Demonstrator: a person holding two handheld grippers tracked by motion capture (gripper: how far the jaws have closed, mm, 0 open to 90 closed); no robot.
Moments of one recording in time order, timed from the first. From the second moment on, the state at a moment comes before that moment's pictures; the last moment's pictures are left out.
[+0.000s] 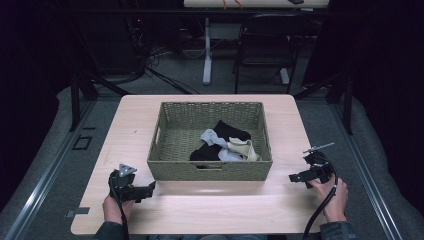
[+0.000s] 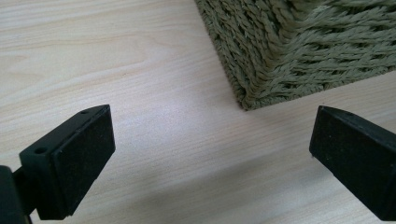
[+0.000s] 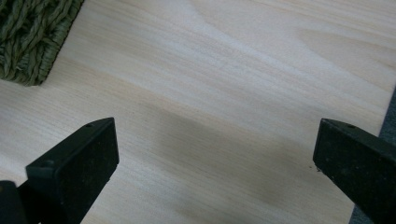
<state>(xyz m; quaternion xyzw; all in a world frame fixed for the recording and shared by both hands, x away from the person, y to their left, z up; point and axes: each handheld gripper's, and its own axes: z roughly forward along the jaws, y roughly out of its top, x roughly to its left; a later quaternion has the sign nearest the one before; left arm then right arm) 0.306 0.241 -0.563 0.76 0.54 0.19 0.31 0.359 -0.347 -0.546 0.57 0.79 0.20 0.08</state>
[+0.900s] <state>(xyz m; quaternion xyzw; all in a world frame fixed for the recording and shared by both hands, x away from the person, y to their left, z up) 0.300 0.243 -0.563 0.76 0.54 0.20 0.31 0.369 -0.344 -0.499 0.56 0.80 0.21 0.05</state>
